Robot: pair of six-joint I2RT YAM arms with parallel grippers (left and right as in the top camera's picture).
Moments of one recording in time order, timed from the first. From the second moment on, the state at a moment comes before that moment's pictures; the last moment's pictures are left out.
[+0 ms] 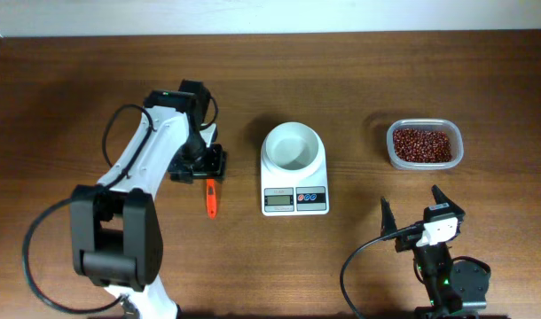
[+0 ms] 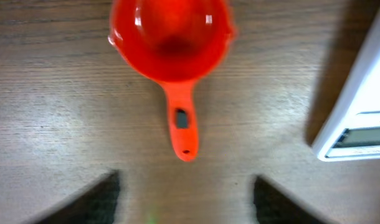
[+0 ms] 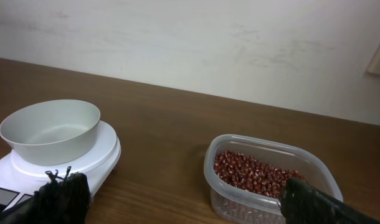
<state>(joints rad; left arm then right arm) -0.15 1.89 1.46 -1.25 0.08 -0.13 0.01 0.01 0.01 -0.06 -0.18 -0.10</state>
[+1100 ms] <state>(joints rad) -0.18 1.84 1.09 -0.70 -0.01 -0.24 0.01 0.01 0.01 -0.06 -0.18 -0.10</state>
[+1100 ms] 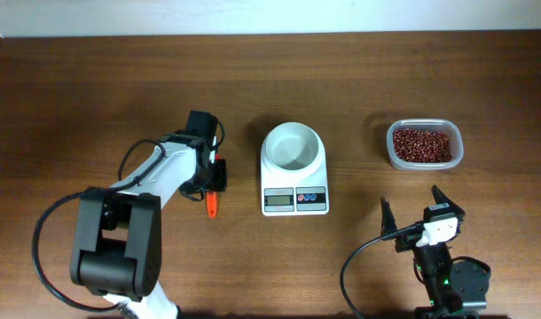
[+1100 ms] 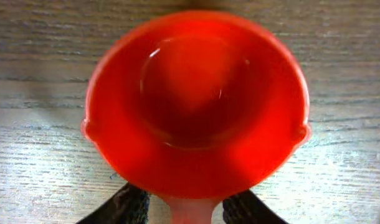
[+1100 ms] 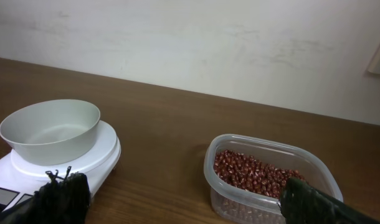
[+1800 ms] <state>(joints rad) -0.08 1.77 1.45 -1.11 0.22 -0.29 0.01 0.01 0.01 -0.06 -0.18 -0.10</state>
